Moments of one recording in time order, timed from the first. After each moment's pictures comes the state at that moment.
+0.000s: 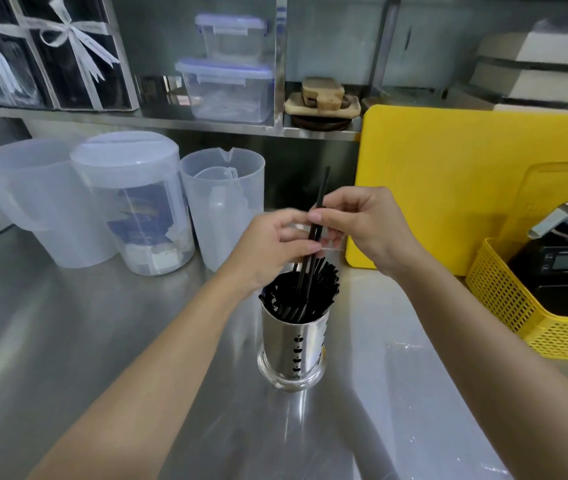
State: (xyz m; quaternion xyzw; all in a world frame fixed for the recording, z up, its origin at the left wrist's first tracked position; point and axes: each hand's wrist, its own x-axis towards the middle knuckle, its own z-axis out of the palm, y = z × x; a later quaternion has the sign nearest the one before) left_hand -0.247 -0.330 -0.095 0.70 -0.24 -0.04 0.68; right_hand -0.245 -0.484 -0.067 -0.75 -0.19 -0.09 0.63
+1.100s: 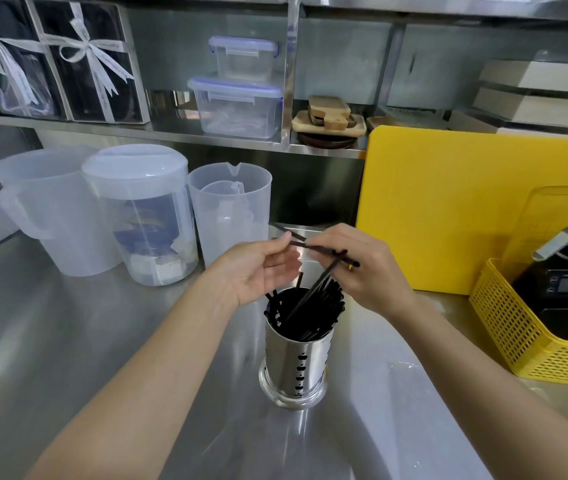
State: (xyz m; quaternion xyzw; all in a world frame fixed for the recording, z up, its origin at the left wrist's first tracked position) left_hand -0.224 -0.311 -0.101 0.55 0.09 -0.17 0.81; right_hand -0.246 -0.484 -0.095 -0.80 -0.40 -0.31 0.31
